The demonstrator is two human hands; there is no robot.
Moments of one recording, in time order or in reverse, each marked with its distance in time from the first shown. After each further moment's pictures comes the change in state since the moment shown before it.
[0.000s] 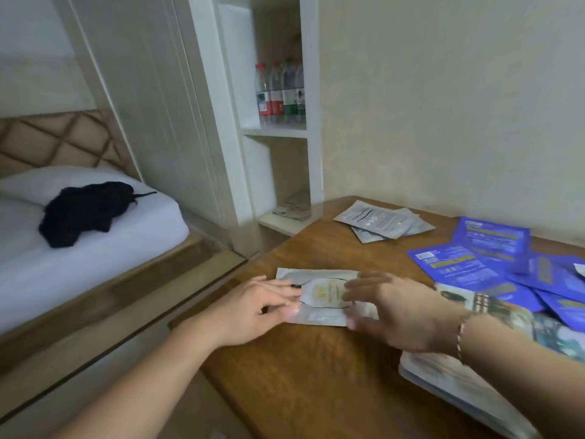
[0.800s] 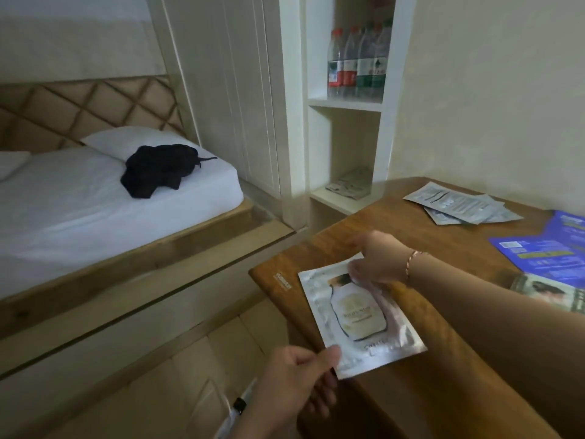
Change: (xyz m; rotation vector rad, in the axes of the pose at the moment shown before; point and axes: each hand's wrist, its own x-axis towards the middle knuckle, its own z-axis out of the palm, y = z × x) left_hand -0.140 0.070 0.055 -1.144 0.235 -0.772; right_hand 0.113 -0.090 0.021 0.185 -0.077 0.208
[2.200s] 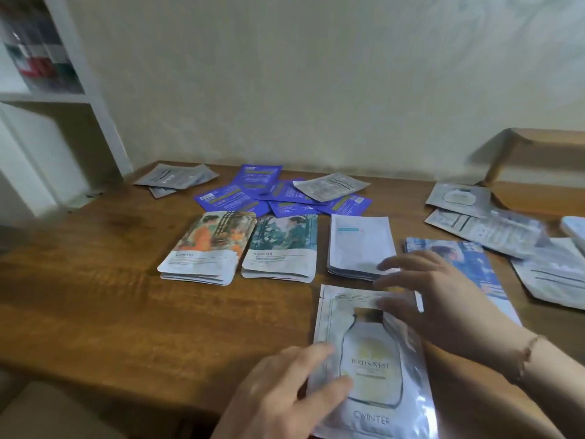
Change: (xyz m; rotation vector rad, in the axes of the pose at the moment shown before) left_hand -0.151 -0.018 0.258 0.923 -0.499 1.366; right_hand -0.483 0.207 -0.028 -0.144 0.471 0.429
